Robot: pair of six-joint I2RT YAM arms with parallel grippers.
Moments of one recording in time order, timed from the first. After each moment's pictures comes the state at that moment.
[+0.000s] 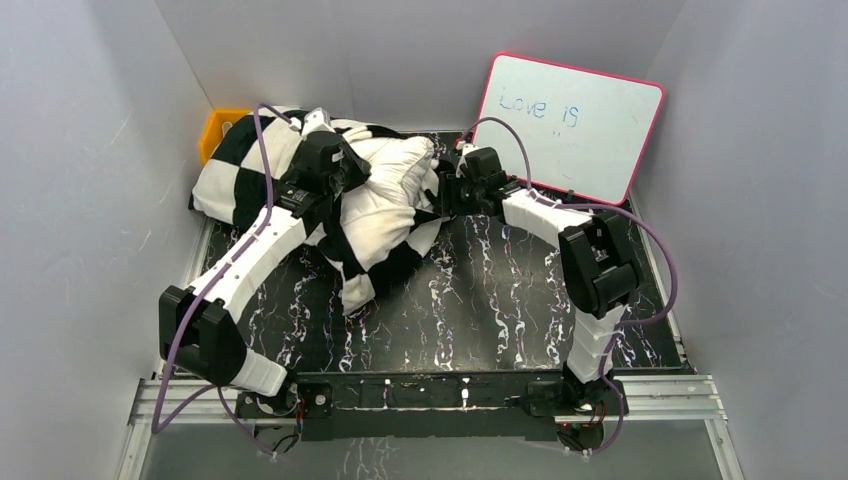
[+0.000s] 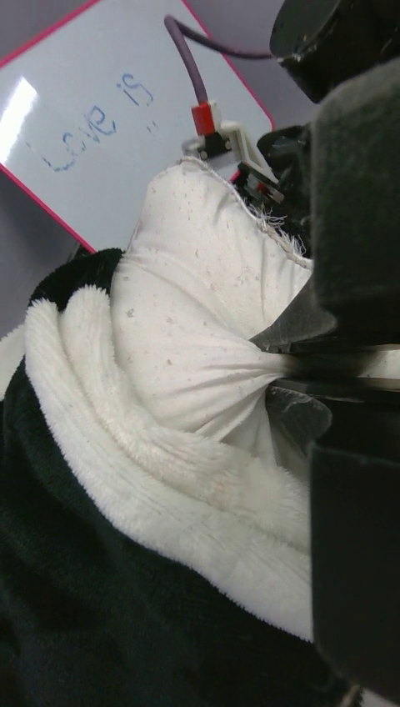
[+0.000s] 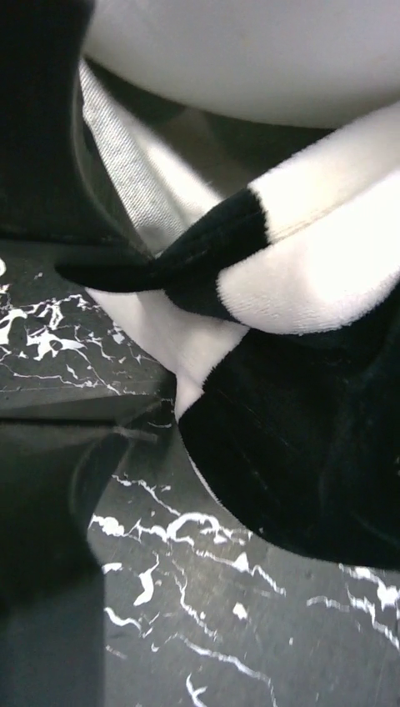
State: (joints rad) left arm -0.42 1.45 1.28 -0.27 -0.22 -0.68; right arm 0.51 1.88 1.33 -0.15 -0.16 0.33
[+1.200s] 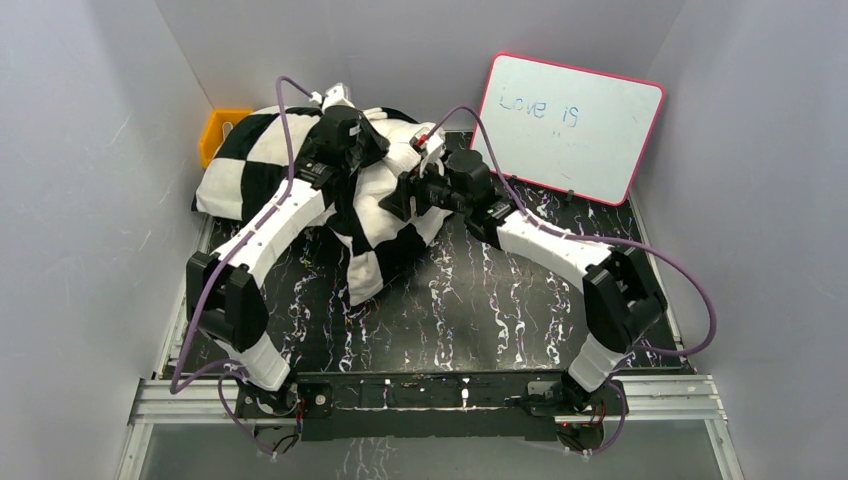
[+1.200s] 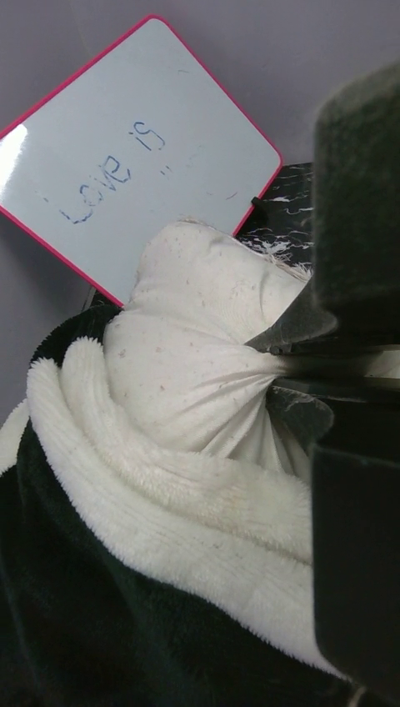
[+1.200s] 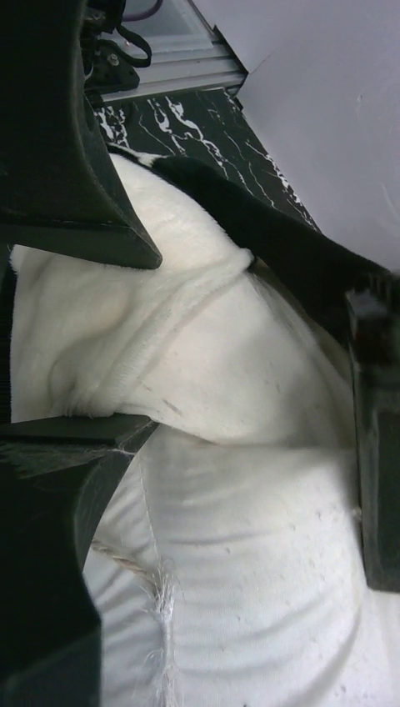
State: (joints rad) left arm -0.42 1.64 1.47 -0.18 -0.15 -0.70; right arm 0.71 1.70 1.28 0.22 -0.43 0.22
